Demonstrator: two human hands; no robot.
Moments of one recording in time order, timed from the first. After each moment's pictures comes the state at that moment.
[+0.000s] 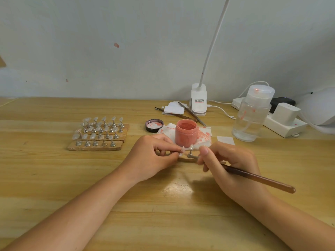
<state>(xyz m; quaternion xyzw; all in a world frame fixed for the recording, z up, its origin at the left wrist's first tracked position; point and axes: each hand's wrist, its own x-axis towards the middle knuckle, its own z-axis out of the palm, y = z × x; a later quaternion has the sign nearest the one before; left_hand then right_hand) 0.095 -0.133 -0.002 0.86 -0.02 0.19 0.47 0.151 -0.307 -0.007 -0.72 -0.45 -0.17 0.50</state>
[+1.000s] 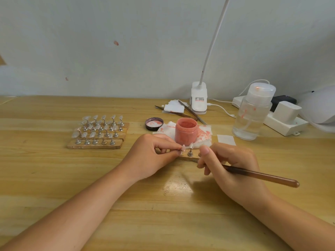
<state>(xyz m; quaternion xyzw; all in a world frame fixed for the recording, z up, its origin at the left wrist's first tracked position) 0.097 -0.131 -0.005 0.86 -0.04 0.18 0.47 0.150 -0.308 -0.008 -0.72 -0.46 -0.16 0.50</state>
